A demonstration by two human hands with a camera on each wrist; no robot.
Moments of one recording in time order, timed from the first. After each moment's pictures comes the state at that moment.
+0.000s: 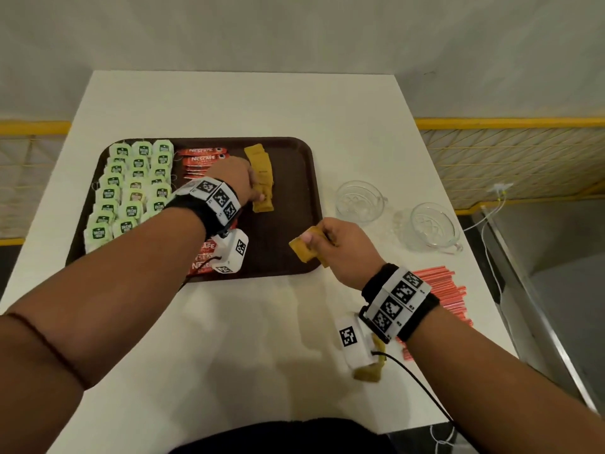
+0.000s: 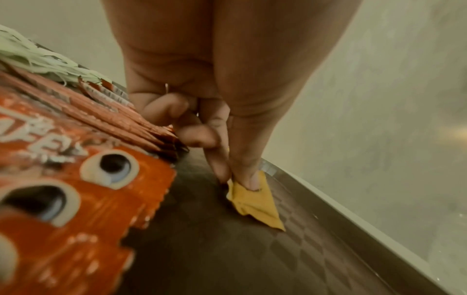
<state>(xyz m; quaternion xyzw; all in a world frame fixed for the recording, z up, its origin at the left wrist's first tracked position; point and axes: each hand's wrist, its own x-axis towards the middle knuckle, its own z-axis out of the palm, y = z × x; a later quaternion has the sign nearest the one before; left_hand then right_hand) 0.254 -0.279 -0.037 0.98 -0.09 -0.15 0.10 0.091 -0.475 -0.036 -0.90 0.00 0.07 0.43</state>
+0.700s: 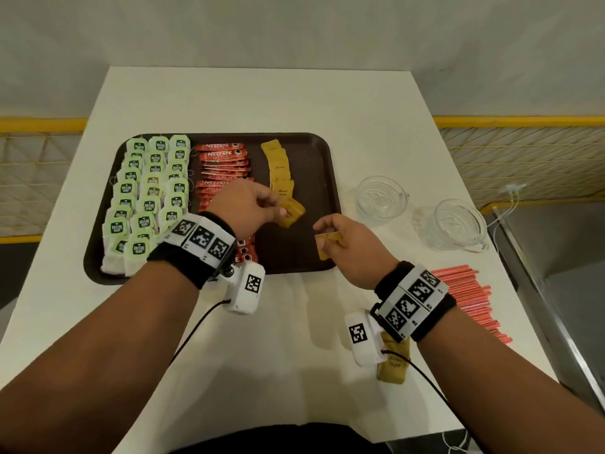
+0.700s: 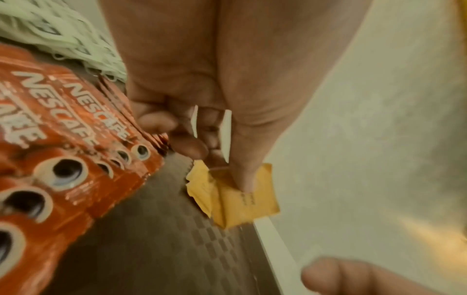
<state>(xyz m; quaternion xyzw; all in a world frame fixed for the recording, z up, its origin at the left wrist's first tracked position) 0.181 -0.248 -0.033 0.93 -0.15 -0.12 0.33 0.092 -0.459 -0.044 -0.89 -0.01 0.12 0.43</state>
